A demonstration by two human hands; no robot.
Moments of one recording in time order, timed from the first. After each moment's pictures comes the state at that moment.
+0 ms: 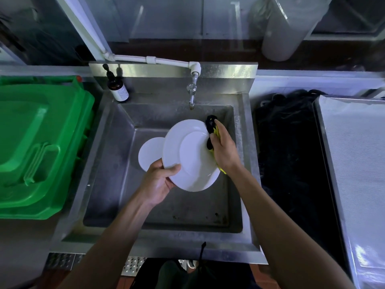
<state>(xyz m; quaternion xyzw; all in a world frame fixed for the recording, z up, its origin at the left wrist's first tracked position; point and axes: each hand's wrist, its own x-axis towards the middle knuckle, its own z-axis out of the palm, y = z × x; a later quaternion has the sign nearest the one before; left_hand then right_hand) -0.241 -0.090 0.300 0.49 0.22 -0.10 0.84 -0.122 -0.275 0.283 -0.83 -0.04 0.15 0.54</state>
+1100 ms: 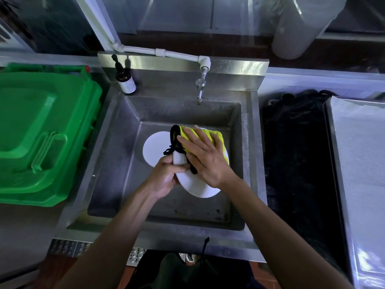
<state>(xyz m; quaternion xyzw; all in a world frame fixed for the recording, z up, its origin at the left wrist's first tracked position) -0.240 -0.091 0.295 0.53 0.23 -0.14 0.80 -0.166 -0.253 0.299 -0.86 -0.39 0.05 0.31</state>
